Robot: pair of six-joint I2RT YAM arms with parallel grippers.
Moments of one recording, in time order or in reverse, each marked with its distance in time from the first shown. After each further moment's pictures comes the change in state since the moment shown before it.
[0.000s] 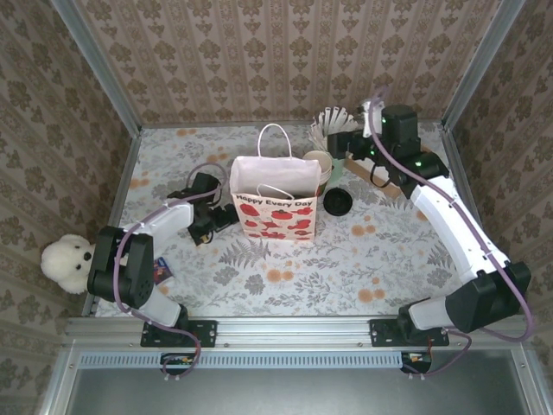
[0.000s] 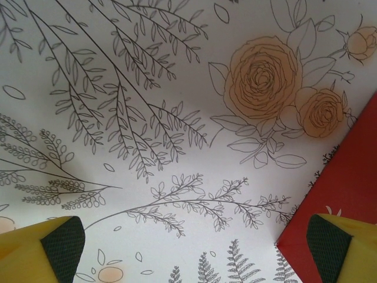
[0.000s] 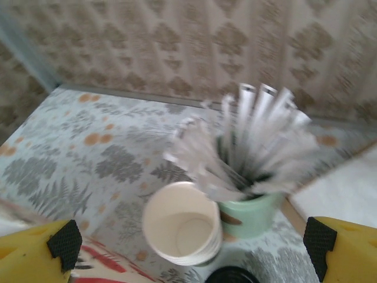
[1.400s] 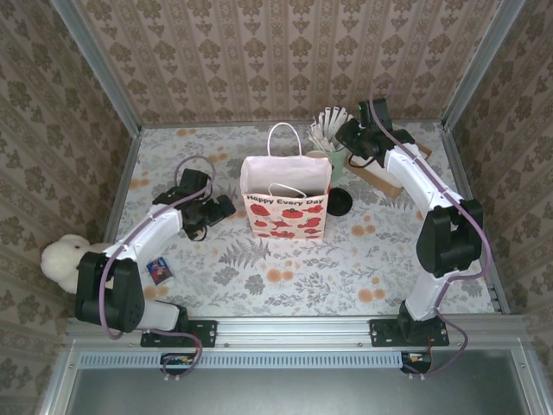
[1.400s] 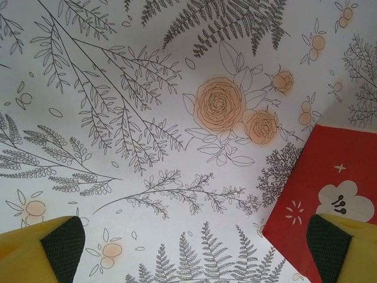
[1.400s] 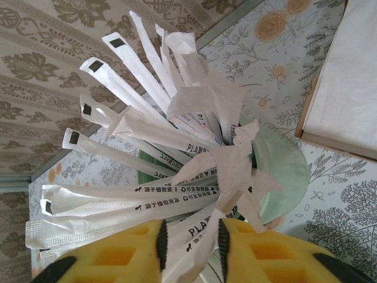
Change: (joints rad) left arm 0.034 -0.164 0.002 -0.024 -0.011 0.003; right arm -0.045 0.407 0.203 -0.043 0.064 0.656
